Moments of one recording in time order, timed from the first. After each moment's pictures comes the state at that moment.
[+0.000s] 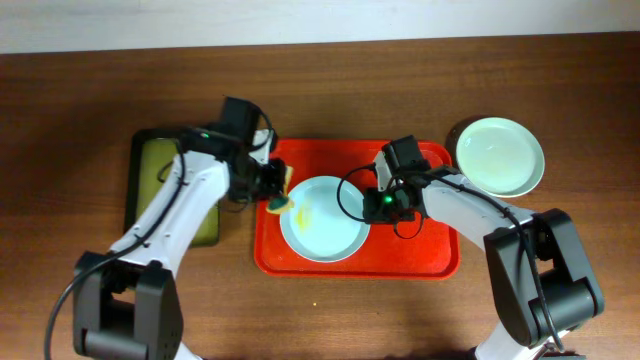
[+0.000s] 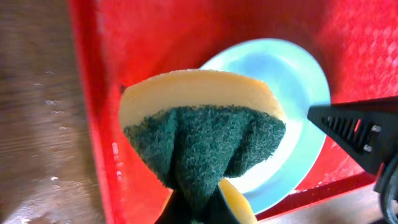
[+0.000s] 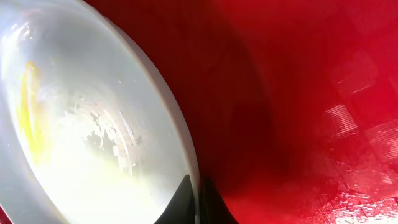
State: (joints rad) left arm -0.29 1.75 1.31 -0.89 0.29 -0.29; right arm 0.33 1.82 1.00 -0.46 -0.36 0.31
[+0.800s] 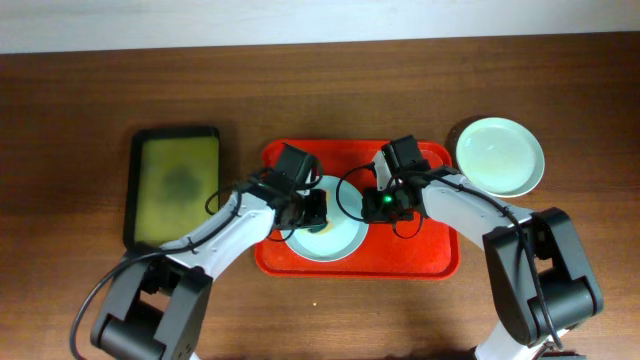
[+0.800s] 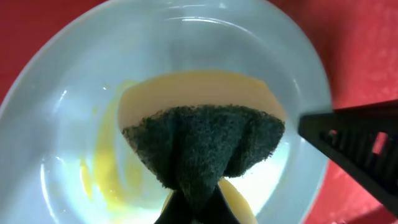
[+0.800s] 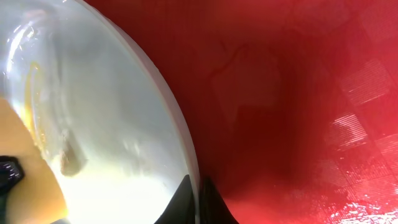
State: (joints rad) left arm -0.51 1.76 1.03 -0.45 0.21 -0.54; right arm 0.33 1.83 0.99 -0.44 -0.38 0.31
